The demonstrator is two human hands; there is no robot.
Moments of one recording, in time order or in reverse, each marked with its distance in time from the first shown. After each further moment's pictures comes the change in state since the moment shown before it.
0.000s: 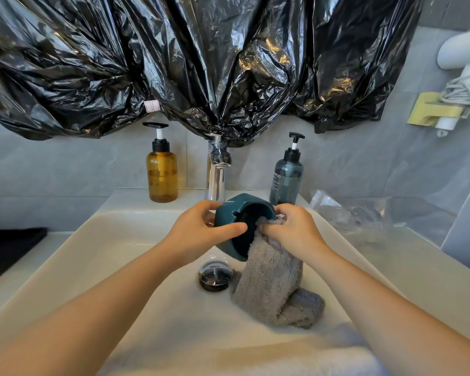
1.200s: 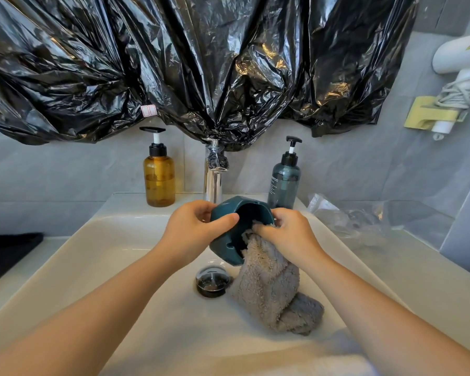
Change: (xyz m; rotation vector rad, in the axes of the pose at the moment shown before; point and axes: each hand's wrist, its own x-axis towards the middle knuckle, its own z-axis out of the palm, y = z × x) left_hand 0.001 0.009 0.002 -0.078 0.130 0.072; right_hand -0.002 -0.005 0.000 0.059 -0.008 -0.059
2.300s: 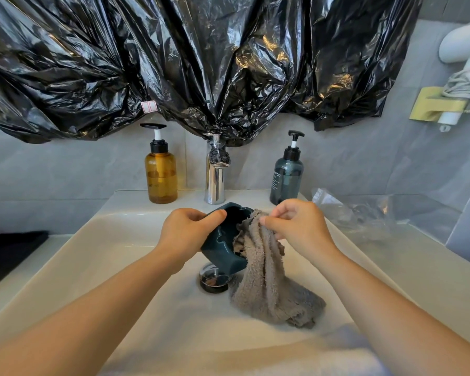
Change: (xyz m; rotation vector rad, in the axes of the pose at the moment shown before) left_hand 0.004 -0.011 0.003 0.012 0.150 -0.266; right_hand -0.011 -0.010 -0.010 0.138 0.085 0.047
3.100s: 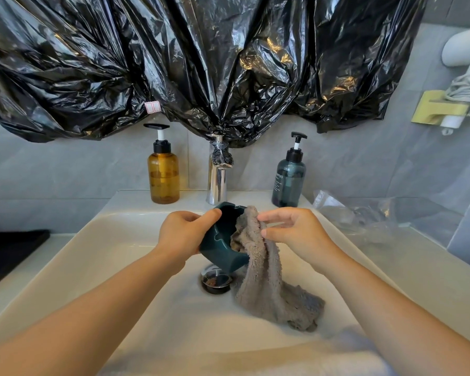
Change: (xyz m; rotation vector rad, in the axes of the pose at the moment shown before) left_hand 0.006 -0.005 -0.003 -0.093 0.018 -0.078; right_hand -0.004 0.002 -0.003 0.111 -0.226 0.018
